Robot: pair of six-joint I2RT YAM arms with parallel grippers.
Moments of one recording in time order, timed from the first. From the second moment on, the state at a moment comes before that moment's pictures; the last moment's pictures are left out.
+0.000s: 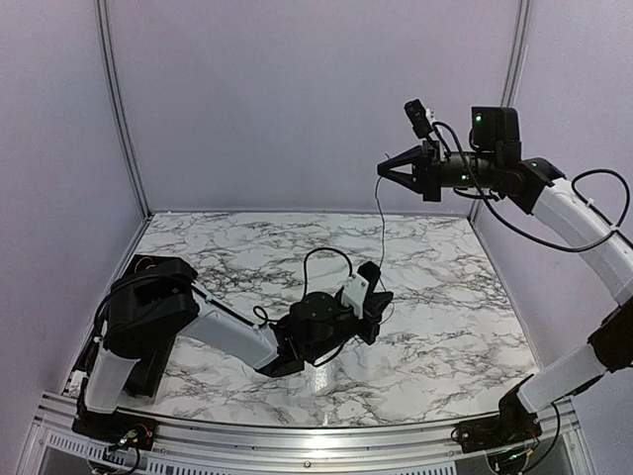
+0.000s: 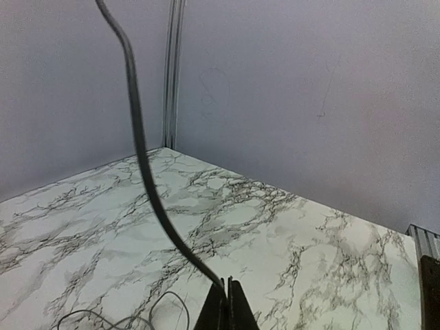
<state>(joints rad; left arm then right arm) -1.22 2.24 1.28 0.99 -0.26 -0.10 0.44 1.40 1.54 -0.45 -0.84 -0.22</state>
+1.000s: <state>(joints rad) -1.24 0.94 0.74 -0.23 -0.77 -0.64 0.41 1.70 1.14 -0.27 -0.73 -0.20</state>
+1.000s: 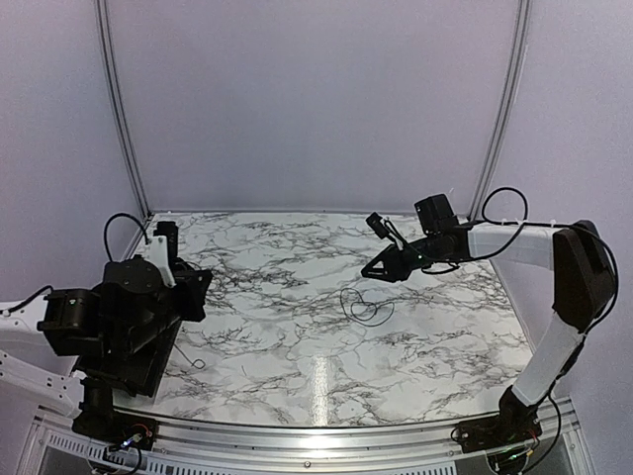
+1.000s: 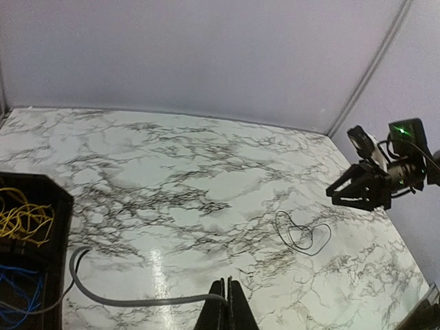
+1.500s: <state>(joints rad) -1.24 0.58 0.68 -0.81 -1.02 -1.09 0.41 1.70 1.14 -0.30 -0.77 -0.24</state>
